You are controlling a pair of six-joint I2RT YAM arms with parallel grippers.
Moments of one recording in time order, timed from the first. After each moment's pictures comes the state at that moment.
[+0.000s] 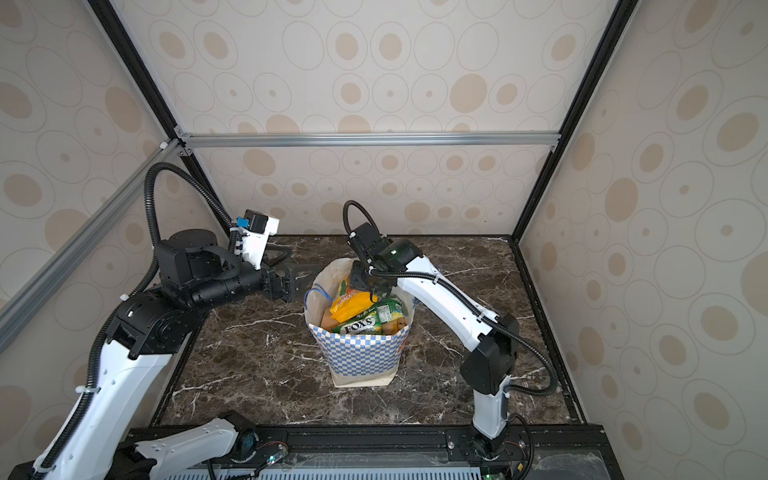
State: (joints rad) left arm -0.49 1.08 1.54 -0.77 0.33 -0.11; right arm 0.77 1.85 2.03 -1.14 0.06 0.80
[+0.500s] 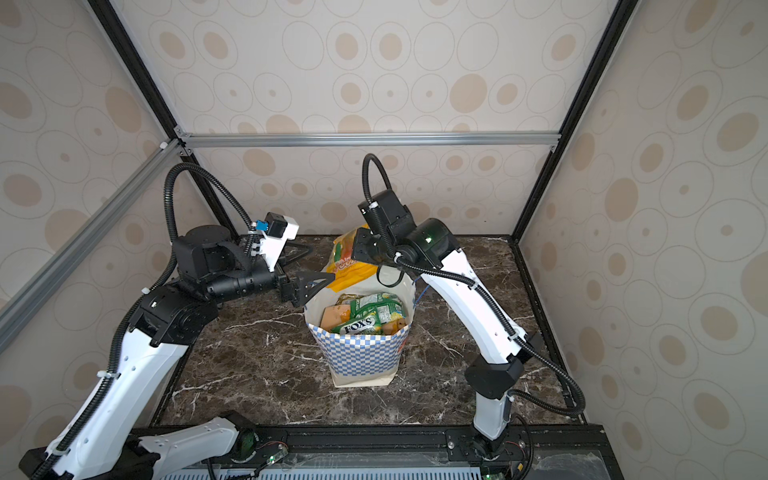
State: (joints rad) left arm -0.49 1.12 1.52 -0.65 0.56 0.04; right arm 0.78 1.81 2.44 -1.23 0.14 0.75
